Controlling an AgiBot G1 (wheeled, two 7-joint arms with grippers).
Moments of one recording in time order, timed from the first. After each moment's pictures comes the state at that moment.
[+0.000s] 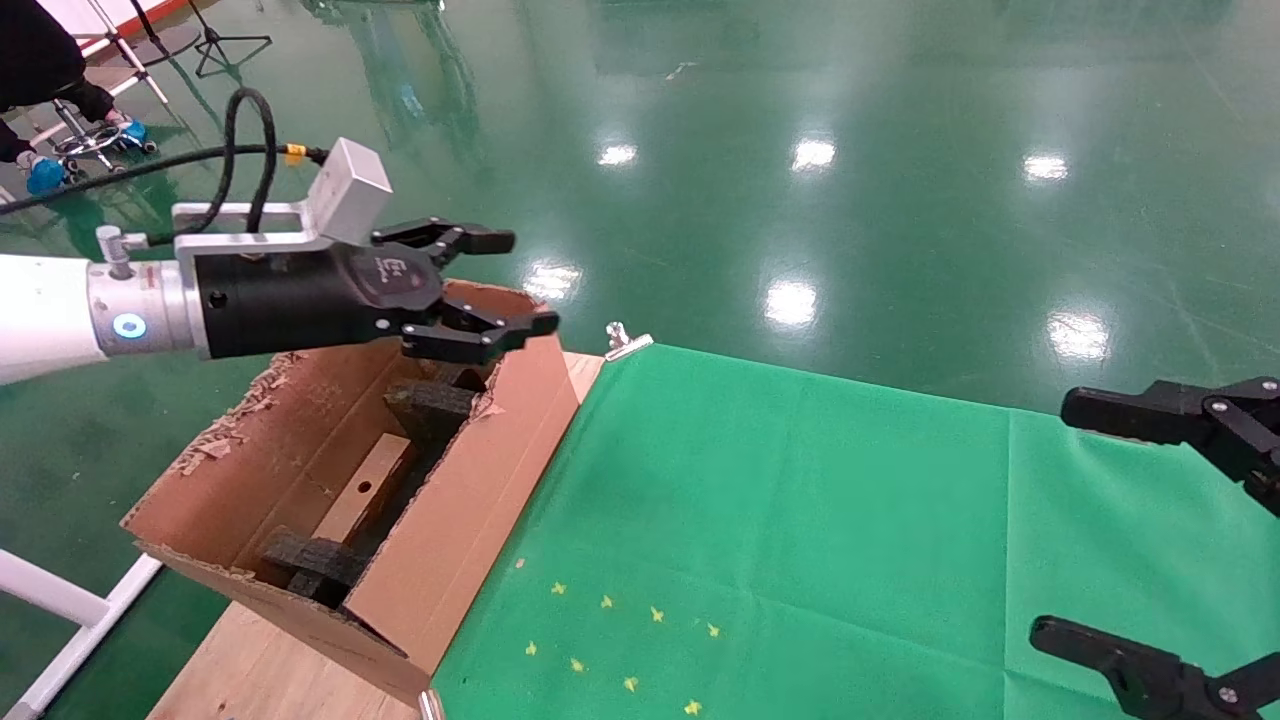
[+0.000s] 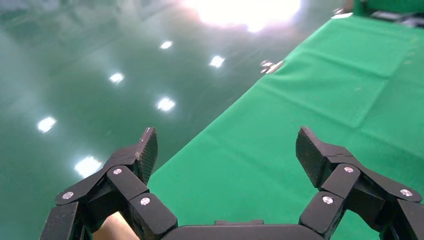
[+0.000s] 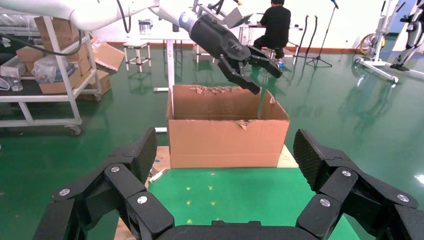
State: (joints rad) left arm -1.41 0.60 0.38 -0.80 1.15 1.40 -0.15; right arm 1.08 -0.59 -0.33 1.26 -0.69 -1.47 0.15
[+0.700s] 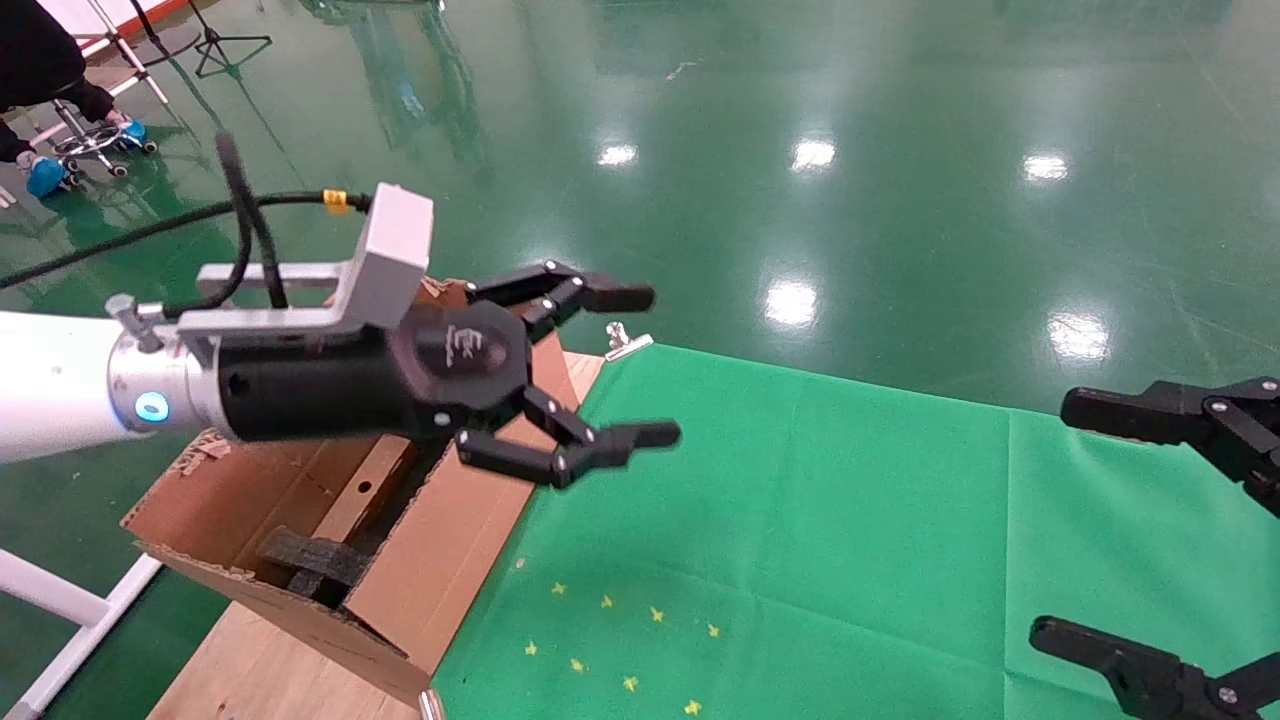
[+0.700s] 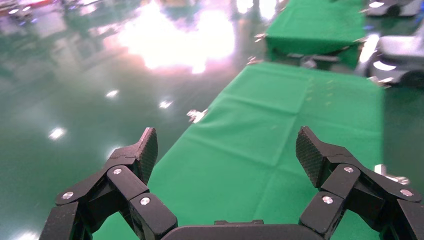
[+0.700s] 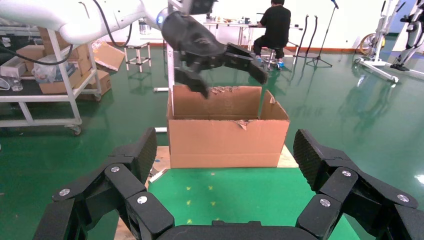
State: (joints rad) left arm -1.18 0.61 0.31 -1.13 0.87 1.46 -0.18; right arm 1.08 -0.59 -0.33 1.26 -0.69 -1.47 0.15
